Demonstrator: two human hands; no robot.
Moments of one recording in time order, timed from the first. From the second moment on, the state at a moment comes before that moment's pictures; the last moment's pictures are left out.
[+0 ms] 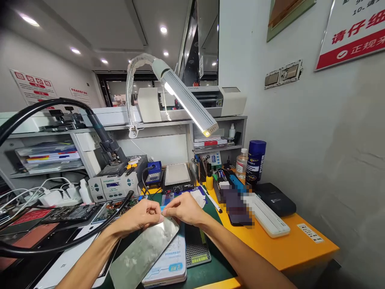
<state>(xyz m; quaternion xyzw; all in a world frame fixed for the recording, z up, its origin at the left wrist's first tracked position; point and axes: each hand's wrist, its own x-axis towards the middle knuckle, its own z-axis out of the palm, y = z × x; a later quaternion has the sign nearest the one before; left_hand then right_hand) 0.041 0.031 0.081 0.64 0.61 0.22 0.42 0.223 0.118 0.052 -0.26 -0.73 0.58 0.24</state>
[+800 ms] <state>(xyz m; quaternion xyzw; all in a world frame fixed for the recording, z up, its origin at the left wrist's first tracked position) 0.062 0.015 0.086 0.57 0.50 0.59 0.28 0.237 0.093 0.082 -0.13 -0.76 0.56 0.32</state>
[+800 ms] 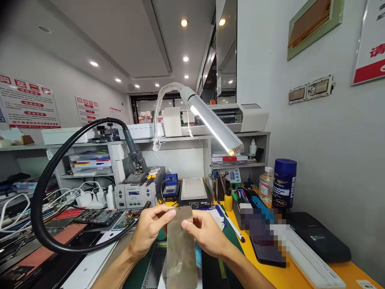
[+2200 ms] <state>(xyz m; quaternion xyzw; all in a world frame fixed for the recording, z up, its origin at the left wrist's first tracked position) 0.036 0.001 0.100 0.55 0.54 0.46 0.43 0.247 0.104 0.084 -0.24 -0.66 0.67 0.24</state>
